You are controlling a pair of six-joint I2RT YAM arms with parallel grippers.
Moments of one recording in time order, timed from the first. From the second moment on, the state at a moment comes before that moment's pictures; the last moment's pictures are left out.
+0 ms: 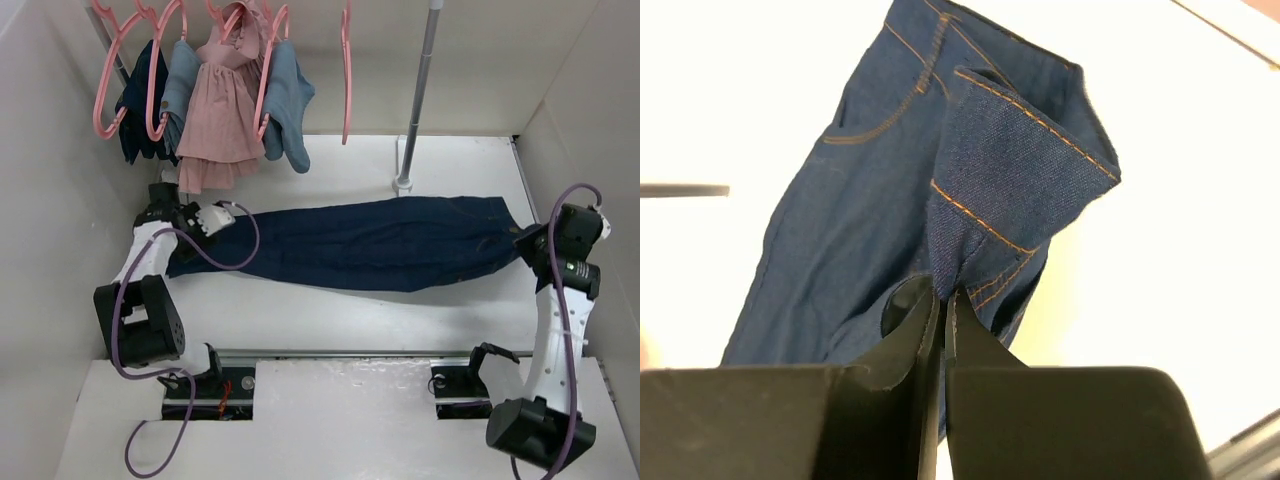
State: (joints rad) left arm 0.22 1.44 1.00 -0.62 0.12 1.22; right arm -0.40 0.91 0.97 -0.74 0.03 0.63
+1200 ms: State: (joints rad) left arm 0.20 1.37 1.24 -0.75 0.06 1.22; right arm -0.39 1.06 1.25 -0.70 -0.06 0.66
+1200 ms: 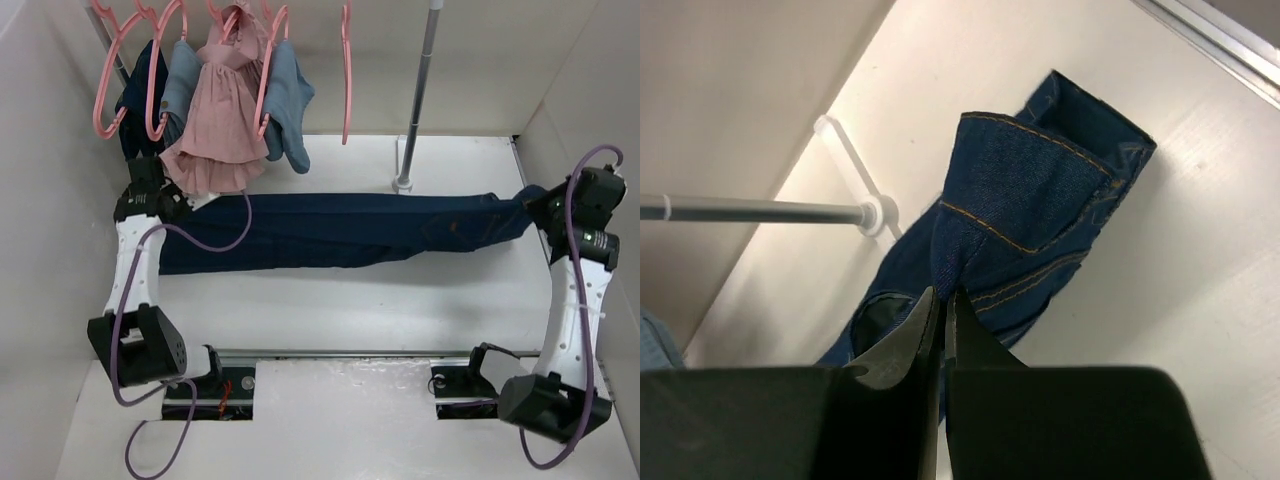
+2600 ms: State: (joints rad) left arm 0.25 1.31 0.51 -0.31 -0.39 1.37; right arm -0.41 0.77 0.75 -0.77 0.12 0.89
